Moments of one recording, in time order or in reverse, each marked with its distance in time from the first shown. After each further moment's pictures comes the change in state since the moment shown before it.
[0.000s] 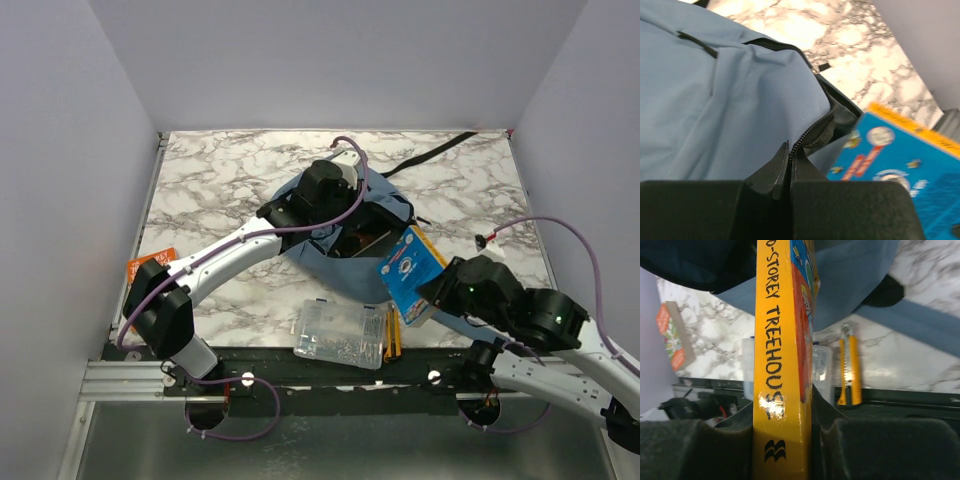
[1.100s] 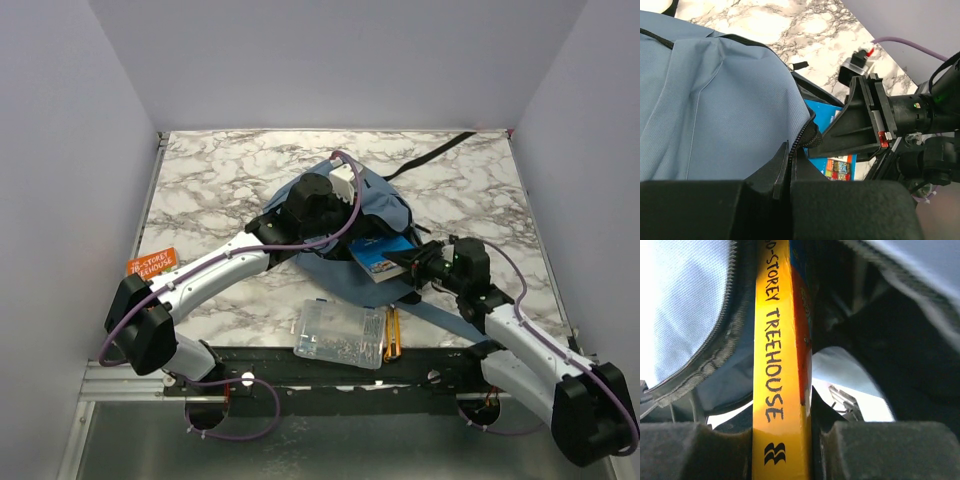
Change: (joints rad) left arm -0.033 -0.123 -0.137 0.096 0.130 0.041; right arm -0.622 0.240 -0.661 1.238 -0.815 0.476
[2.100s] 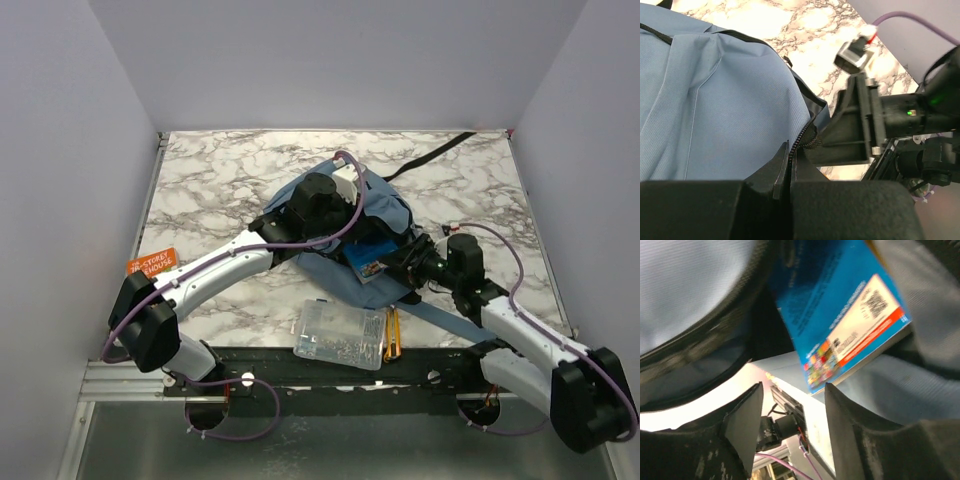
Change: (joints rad) left arm -0.006 0.021 0.016 -0.022 -0.005 -0.014; right arm 0.013 0.067 0.041 0.013 -0.014 -0.372
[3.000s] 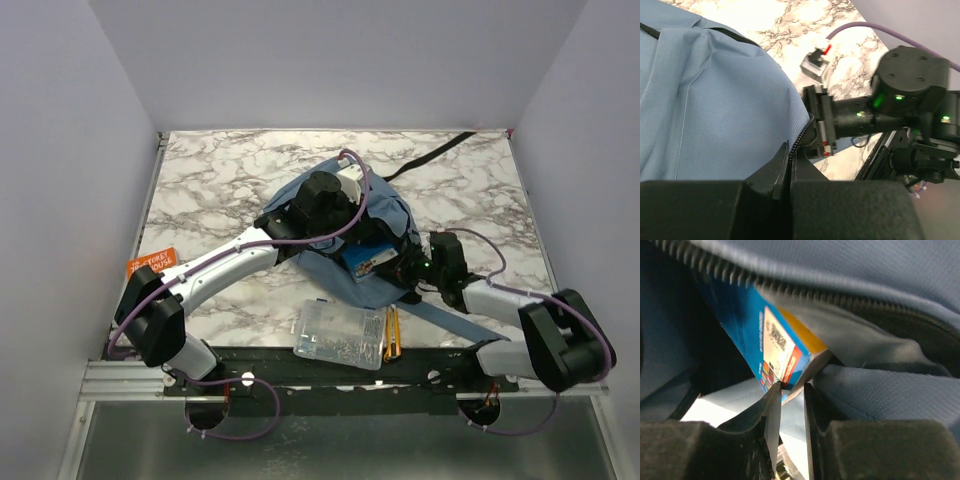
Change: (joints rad) left arm 0.000 0.041 0.030 -0.014 0.029 -0.022; right arm 0.019 0.314 -0.006 0.147 0.031 -0.016
